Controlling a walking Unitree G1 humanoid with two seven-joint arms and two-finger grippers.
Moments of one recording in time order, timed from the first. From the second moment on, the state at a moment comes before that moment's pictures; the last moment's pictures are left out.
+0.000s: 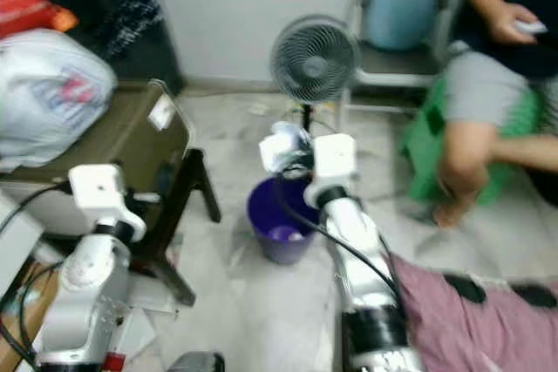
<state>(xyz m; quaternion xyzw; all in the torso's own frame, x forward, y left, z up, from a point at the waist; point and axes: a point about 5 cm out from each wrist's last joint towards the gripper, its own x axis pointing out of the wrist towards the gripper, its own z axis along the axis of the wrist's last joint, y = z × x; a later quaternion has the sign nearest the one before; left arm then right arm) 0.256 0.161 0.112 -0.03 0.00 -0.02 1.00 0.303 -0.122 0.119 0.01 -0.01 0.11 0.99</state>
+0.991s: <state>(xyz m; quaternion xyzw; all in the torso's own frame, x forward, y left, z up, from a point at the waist) 0.245 0.177 0.113 -0.03 -0.01 0.02 1.00 0.266 -0.177 0.106 0.02 0.03 0.00 1.00</state>
